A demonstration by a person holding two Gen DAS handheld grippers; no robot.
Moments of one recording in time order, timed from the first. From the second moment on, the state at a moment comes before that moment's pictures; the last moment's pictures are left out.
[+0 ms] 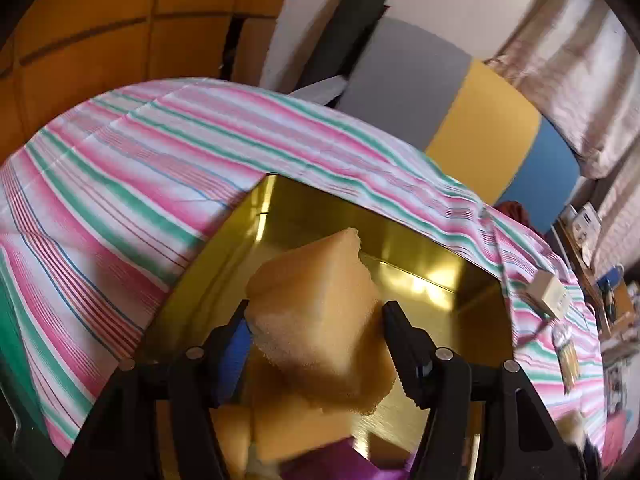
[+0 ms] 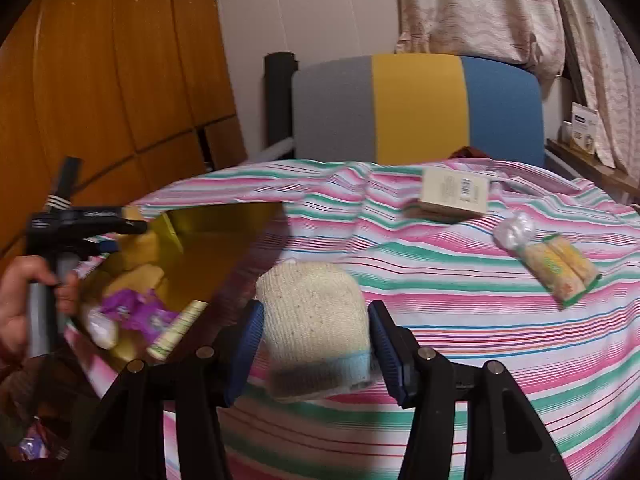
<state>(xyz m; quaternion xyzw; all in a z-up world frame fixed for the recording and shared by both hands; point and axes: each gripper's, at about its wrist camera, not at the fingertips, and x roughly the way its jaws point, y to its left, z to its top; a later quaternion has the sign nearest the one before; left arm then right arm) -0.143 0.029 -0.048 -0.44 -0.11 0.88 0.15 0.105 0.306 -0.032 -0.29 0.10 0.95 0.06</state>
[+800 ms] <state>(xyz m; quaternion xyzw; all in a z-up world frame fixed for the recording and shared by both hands) -0.167 0.018 -0.050 -0.44 -0.14 0.87 0.15 0.070 0.246 -0.008 -0.29 0.11 0.95 -0.02</state>
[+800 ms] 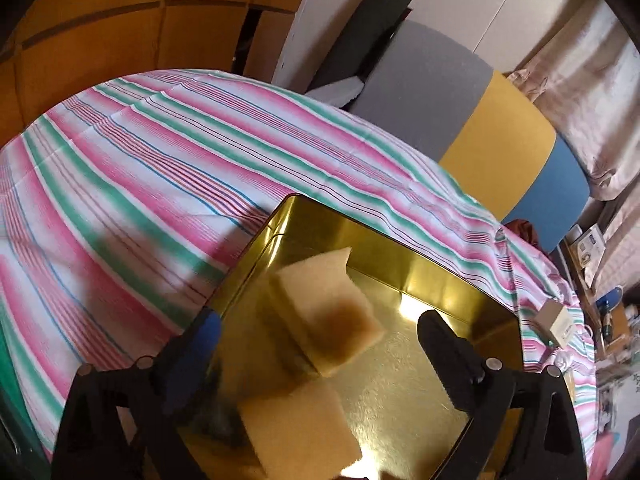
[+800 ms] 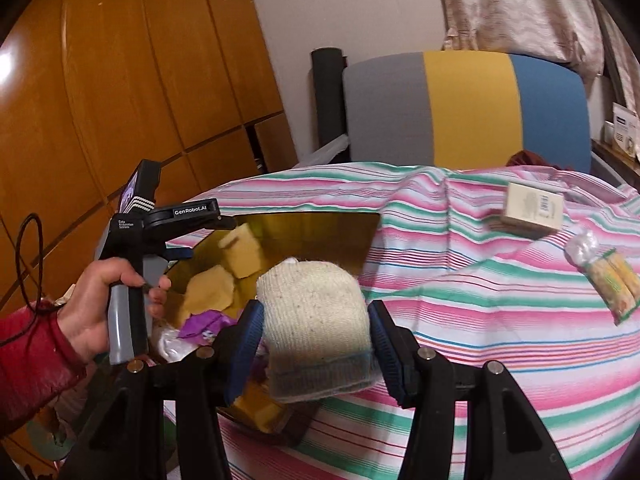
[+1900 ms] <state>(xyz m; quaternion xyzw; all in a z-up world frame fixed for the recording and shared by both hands) -0.049 -0.064 -0.032 -0.39 -0.19 0.90 0.02 -0.070 0.164 -0.034 -0.41 0.08 0.91 -0.03</state>
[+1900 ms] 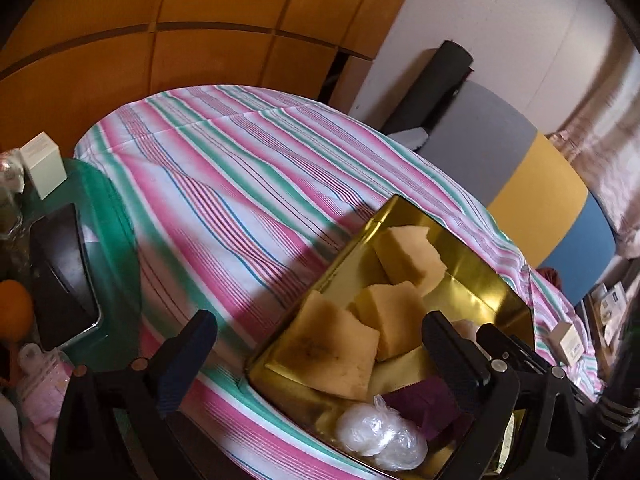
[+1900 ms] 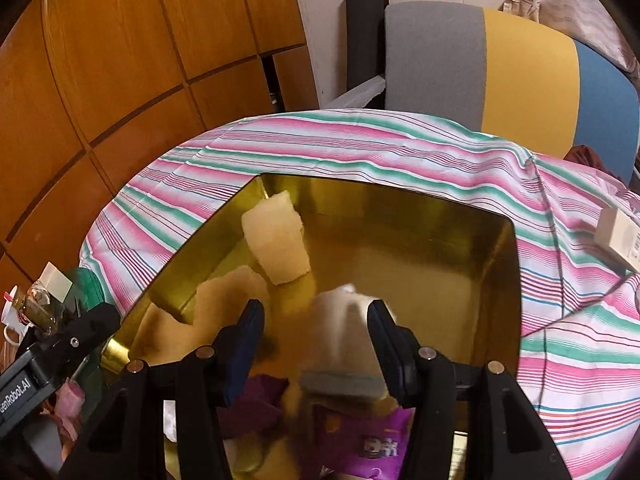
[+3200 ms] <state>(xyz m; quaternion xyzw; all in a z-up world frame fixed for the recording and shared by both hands) 0.004 0.025 -0.028 -0.40 -0.08 0.91 0.13 0.007 0.249 -0.016 -0.38 0.06 0.92 0.05</state>
